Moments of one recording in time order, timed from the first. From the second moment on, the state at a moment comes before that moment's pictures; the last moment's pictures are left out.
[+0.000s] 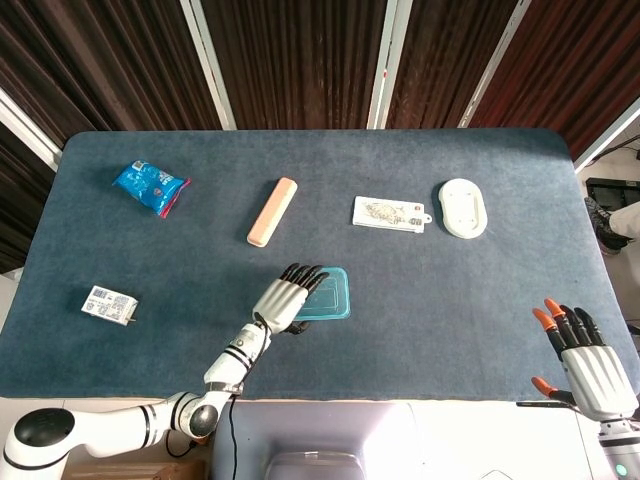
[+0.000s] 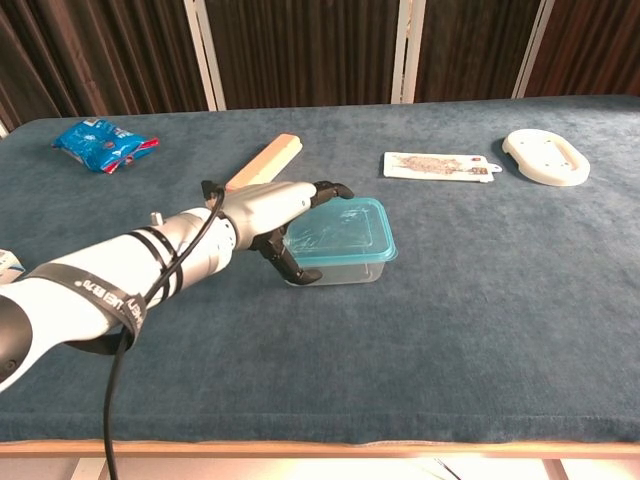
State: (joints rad) left arm -0.85 -1.85 -0.30 -1.30 1.06 0.79 0.44; right arm 0.04 -1.07 -0.04 -1.57 -1.61 1.46 -0.07
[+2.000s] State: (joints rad) left arm -0.91 -1.76 -0.12 -1.48 0.98 0.89 0.48; right arm 0.49 -1.50 -0.01 -1.22 -1.91 1.26 0.17
